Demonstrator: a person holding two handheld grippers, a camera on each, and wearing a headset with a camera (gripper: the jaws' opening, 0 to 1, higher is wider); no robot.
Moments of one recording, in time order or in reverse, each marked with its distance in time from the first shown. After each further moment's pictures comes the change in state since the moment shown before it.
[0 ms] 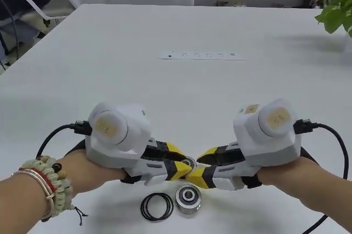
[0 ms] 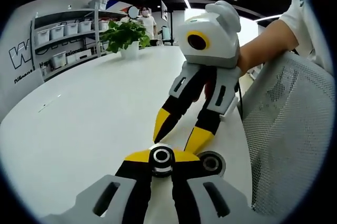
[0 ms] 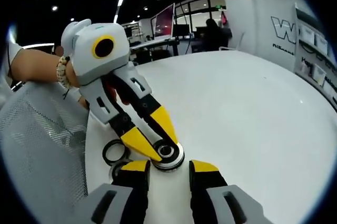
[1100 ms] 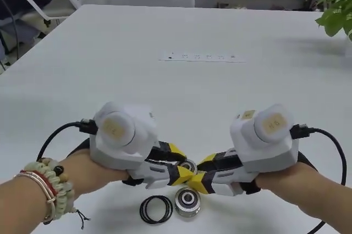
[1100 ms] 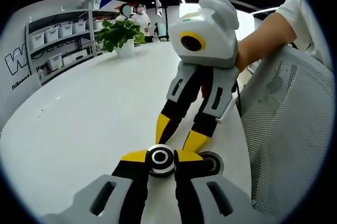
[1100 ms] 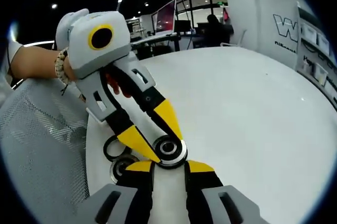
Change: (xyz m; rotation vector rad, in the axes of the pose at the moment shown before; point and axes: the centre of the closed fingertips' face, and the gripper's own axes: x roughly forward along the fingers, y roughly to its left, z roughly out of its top) left arm 0.002 -0.004 0.001 0.042 0.037 -0.017; right arm 0.002 0.002 -0.006 -0.005 0.040 0.008
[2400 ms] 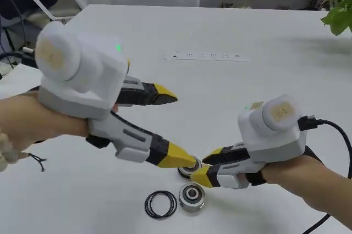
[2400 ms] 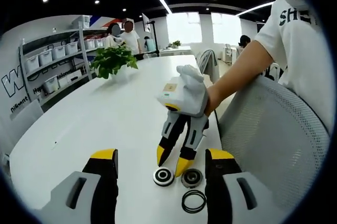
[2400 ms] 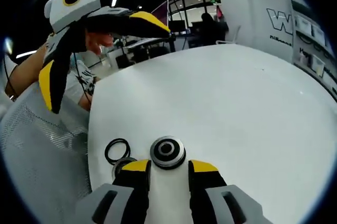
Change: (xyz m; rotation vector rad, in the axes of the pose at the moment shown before) left arm -0.062 0.000 0.074 0.118 -0.091 -0.030; right arm -0.003 -0.002 0.002 0.059 -0.006 -0.002
